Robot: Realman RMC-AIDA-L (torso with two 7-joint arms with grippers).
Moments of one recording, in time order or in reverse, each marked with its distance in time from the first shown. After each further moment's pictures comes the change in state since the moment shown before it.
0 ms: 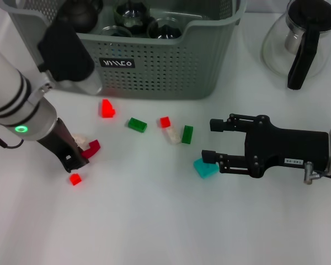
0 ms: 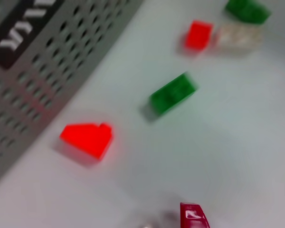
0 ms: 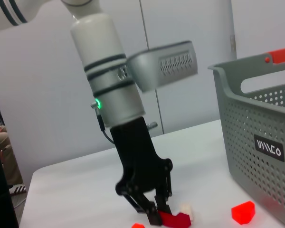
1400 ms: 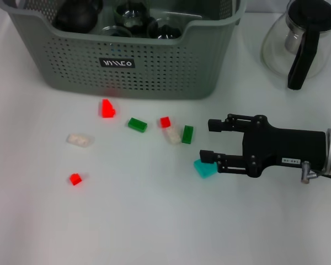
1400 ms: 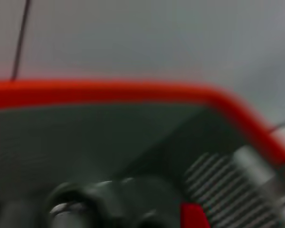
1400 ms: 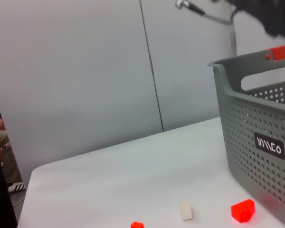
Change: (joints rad) left arm -0.484 0.327 -0.524 -0.609 -0.519 -0.249 -0.246; right arm 0.009 0.001 -0.004 0.009 -0.002 0.013 0.000
